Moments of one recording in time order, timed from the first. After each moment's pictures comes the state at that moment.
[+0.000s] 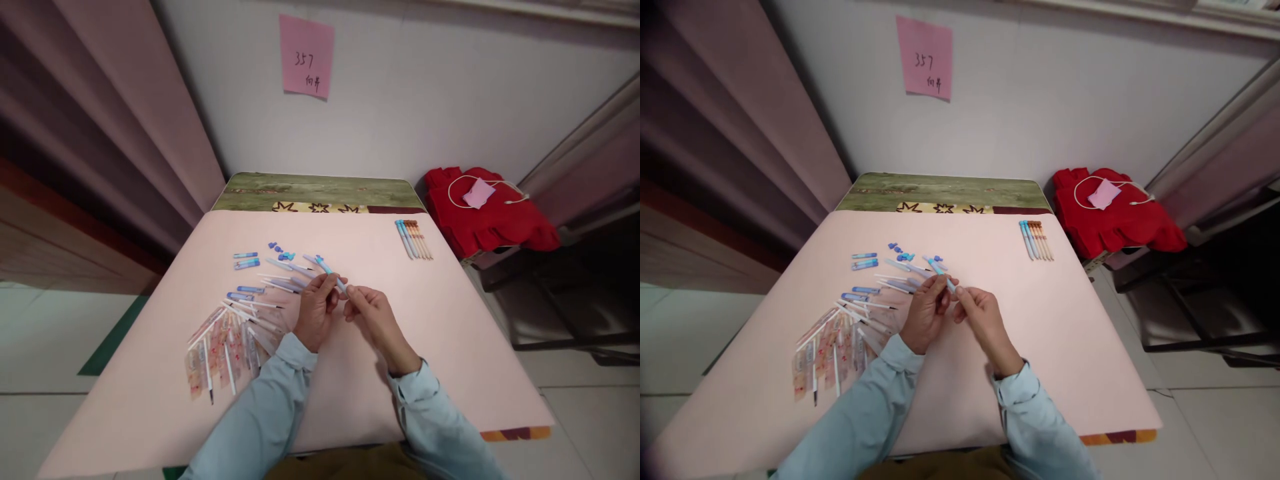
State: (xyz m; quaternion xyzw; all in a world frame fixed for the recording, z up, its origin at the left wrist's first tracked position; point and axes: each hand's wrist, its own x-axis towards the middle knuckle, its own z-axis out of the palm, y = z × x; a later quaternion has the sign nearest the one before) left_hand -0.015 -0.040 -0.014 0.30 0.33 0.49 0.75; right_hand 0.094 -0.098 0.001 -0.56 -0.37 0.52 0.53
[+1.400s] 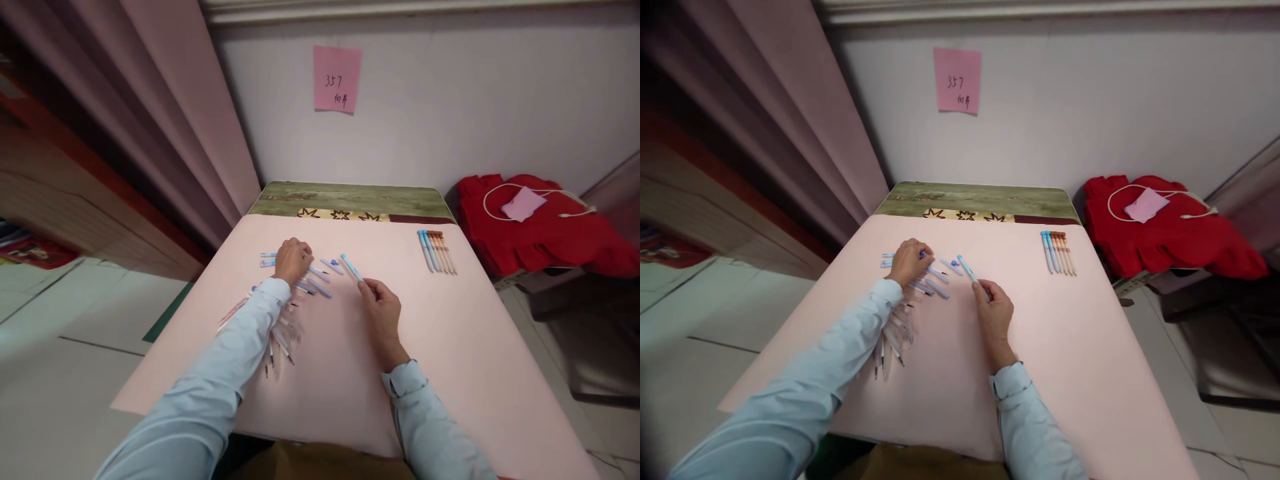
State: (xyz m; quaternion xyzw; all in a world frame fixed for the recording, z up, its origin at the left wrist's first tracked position) left_hand -0.089 0.084 0.001 0.79 0.56 0.21 0.10; right_hand 0.100 -0.076 -0.032 -0.67 -0.37 0.30 0.57
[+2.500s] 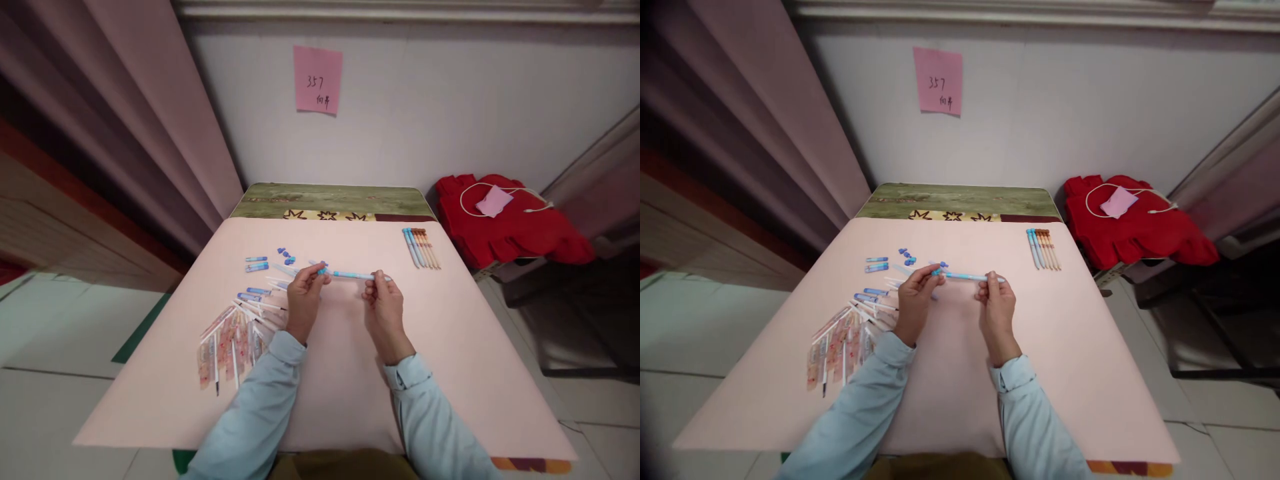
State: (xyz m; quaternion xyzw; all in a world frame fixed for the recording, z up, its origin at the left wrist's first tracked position) left_hand -0.035 -0.014 -0.023 0.52 0.43 0.56 0.48; right_hand 0.108 -0.065 -0.021 -0.47 -0.09 0.44 0.76
